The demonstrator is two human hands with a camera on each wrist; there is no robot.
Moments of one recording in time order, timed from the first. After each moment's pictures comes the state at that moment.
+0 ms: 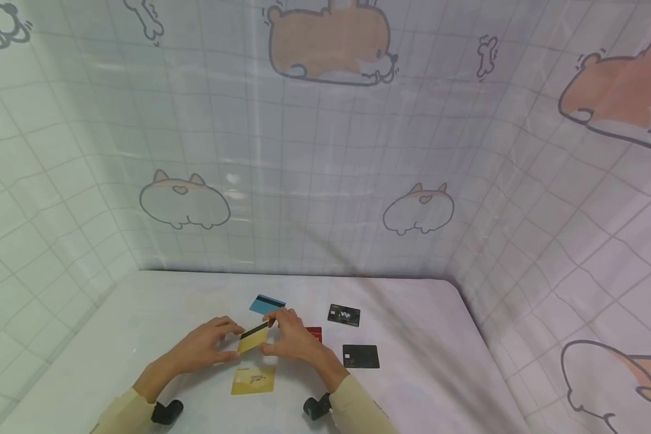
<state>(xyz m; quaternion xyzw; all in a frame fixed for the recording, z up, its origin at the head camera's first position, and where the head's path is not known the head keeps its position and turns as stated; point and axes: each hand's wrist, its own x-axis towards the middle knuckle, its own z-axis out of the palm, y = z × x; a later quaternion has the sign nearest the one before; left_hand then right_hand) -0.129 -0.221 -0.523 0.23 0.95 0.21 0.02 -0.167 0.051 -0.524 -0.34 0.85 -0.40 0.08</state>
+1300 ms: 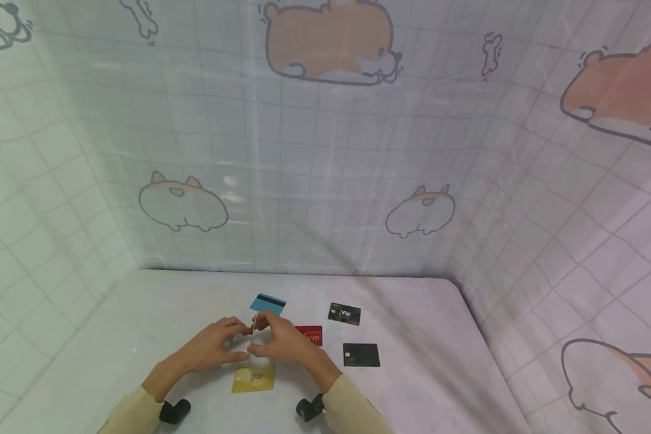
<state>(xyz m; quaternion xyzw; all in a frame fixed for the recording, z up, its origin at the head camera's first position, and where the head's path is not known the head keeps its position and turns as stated) -0.125 -0.209 -0.521 0.25 0.94 0.25 0.01 -0.162 0.033 -0.520 -0.34 0.83 -0.42 0.14</state>
